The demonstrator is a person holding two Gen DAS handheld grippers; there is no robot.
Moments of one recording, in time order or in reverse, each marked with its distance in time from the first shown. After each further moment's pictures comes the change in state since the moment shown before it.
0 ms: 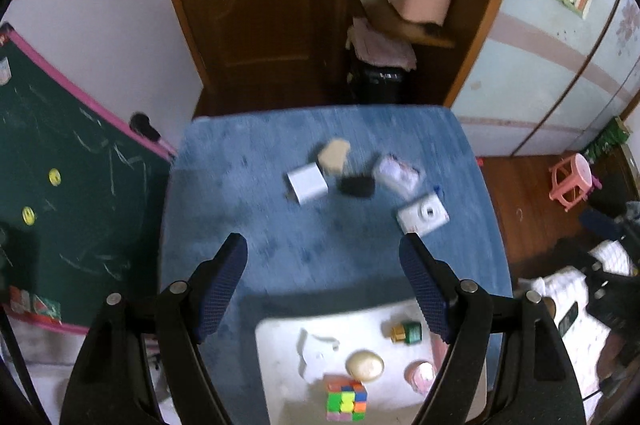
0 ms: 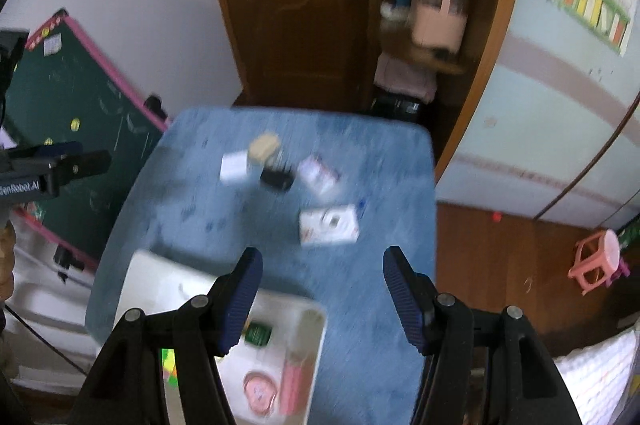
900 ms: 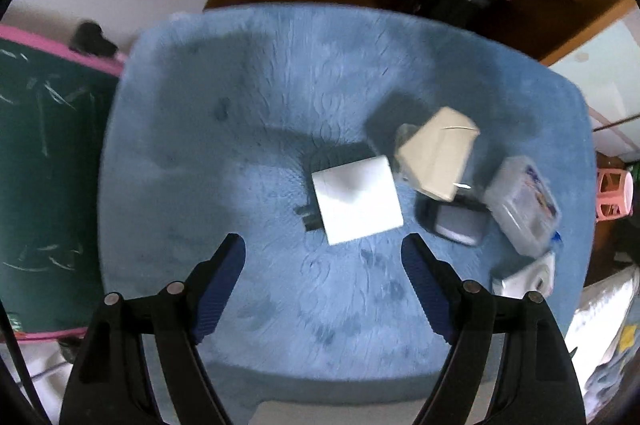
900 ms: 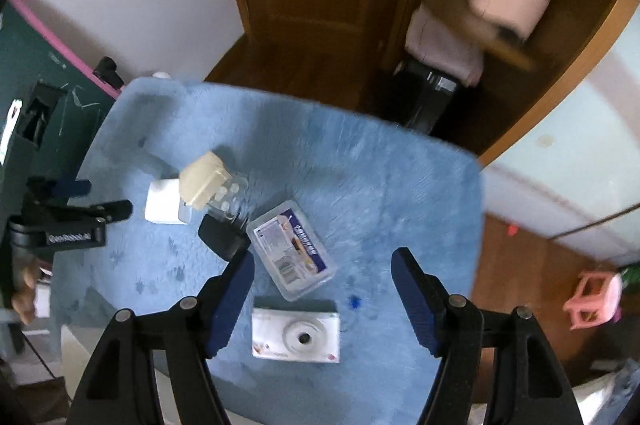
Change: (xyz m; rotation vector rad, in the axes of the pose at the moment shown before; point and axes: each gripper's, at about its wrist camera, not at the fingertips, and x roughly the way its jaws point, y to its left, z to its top) left arm 0.278 0.044 0.056 -0.180 0.431 0.081; right arm 0.244 -0.020 0.128 -0.104 0.279 0.039
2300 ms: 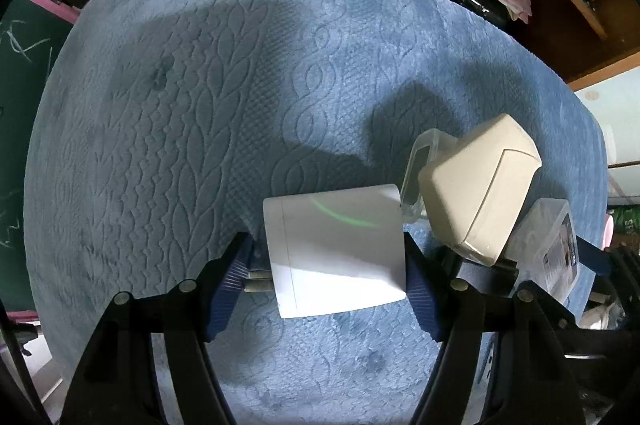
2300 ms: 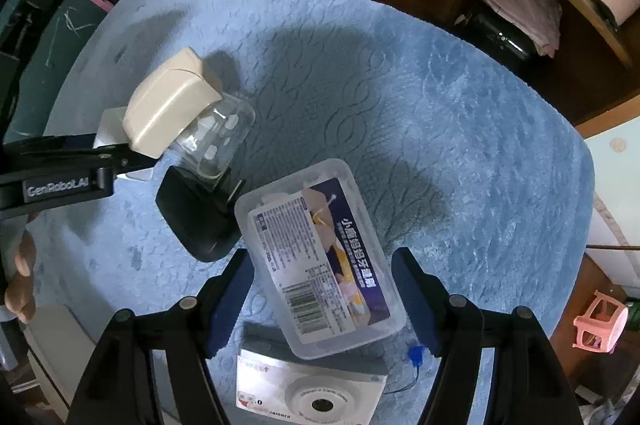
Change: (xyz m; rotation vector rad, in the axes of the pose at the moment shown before) left arm 0.061 0.002 -0.002 -0.130 -0.001 -0.102; right arm 0.127 0.041 0.002 -0.158 0.198 0.060
